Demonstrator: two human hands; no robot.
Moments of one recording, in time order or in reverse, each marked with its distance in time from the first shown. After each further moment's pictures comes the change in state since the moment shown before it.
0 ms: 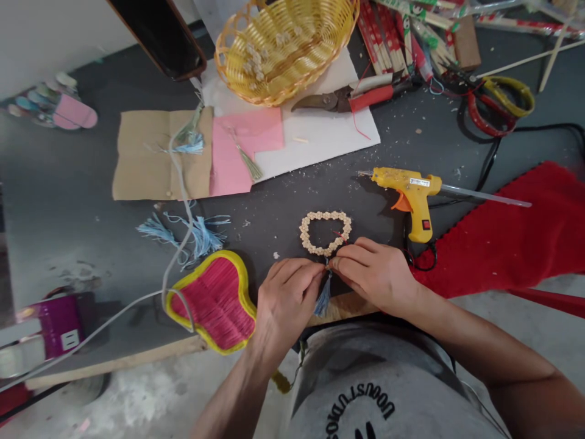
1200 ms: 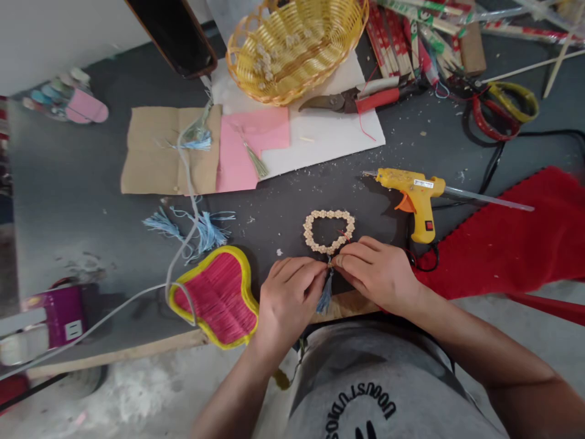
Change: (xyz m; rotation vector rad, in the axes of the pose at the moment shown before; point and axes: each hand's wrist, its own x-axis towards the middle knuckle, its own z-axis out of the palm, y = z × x) left_hand -0.001 0.004 -0.002 -0.006 0.042 -0.014; right_hand 0.000 0.001 0.001 0.002 0.017 0.012
